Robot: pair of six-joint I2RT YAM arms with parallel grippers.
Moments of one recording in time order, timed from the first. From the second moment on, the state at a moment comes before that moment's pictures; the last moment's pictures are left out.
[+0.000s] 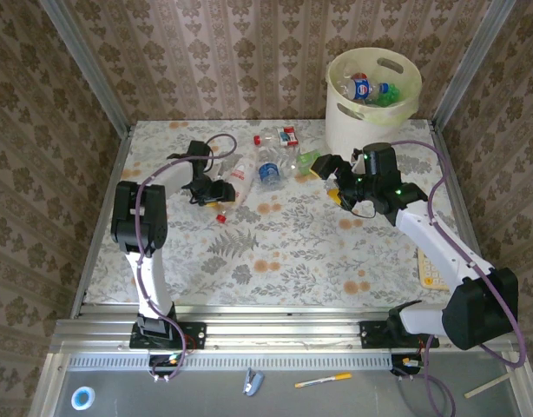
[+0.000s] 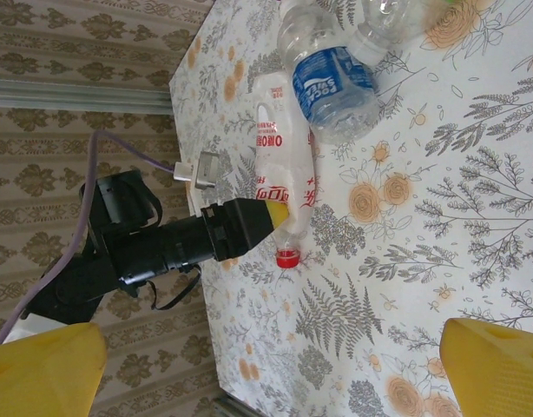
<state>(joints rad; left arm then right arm) -0.24 2.02 1.44 -0.75 0.32 -0.16 0.27 1.29 1.05 -0.37 -0.46 1.05</state>
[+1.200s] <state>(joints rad) -0.31 1.56 1.28 -0.60 0.75 -0.14 0.34 1.47 1.18 -0.24 -0.54 0.99</state>
